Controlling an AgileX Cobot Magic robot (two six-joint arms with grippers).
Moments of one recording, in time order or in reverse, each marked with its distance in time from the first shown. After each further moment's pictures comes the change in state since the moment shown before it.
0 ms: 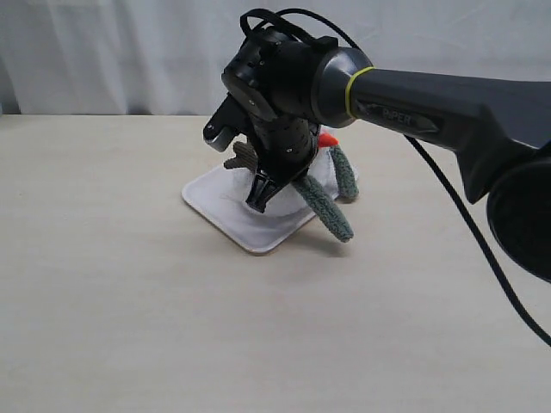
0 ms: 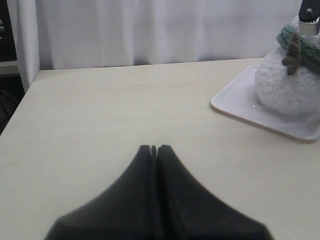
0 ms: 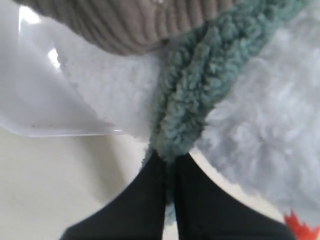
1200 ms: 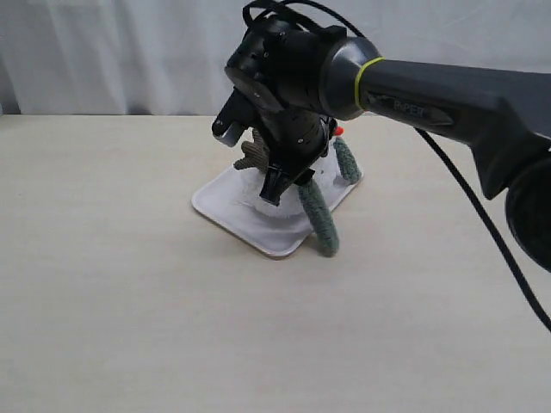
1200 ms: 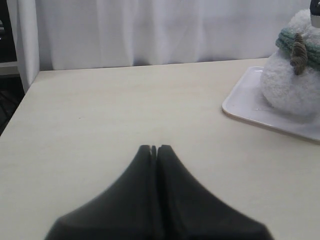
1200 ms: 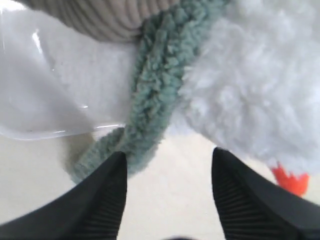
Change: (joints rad) left arm 0.000 0.000 0.000 0.000 -0.002 0.000; right arm 0.000 -0.037 0.012 -0.058 0.046 -0.020
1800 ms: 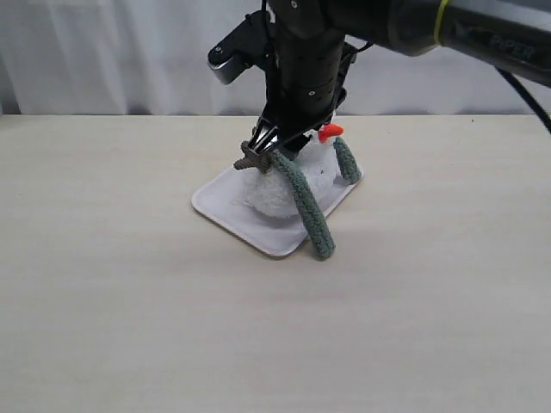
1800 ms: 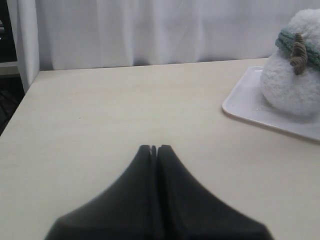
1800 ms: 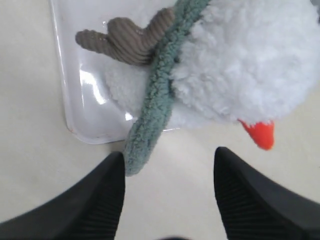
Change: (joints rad) left arm 0.000 0.000 0.000 0.000 0.000 0.000; right arm -0.039 -0.170 0.000 0.238 0.003 0.005
